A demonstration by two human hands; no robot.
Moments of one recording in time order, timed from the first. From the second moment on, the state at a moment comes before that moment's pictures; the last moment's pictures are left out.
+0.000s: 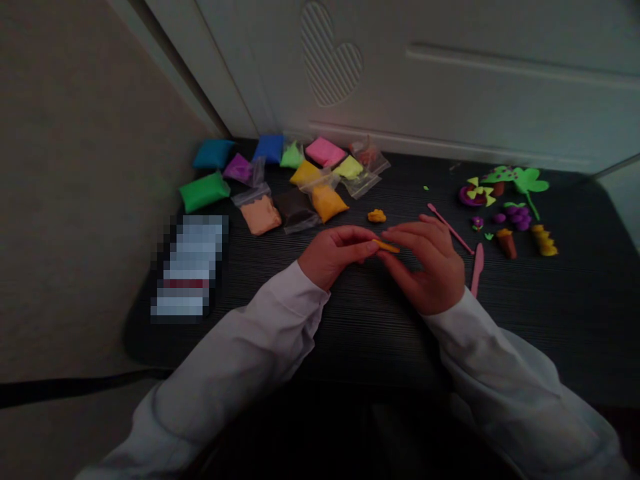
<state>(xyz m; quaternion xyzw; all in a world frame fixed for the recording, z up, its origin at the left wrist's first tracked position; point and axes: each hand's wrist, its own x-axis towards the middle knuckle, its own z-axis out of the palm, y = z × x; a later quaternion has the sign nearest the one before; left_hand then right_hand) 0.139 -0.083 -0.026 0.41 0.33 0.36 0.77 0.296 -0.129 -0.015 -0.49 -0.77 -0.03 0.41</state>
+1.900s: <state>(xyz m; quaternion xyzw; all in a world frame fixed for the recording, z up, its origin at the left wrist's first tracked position) 0.140 -0.083 -0.026 0.42 0.33 0.36 0.77 0.292 -0.129 -0.017 -0.48 -0.78 -0.03 0.40</state>
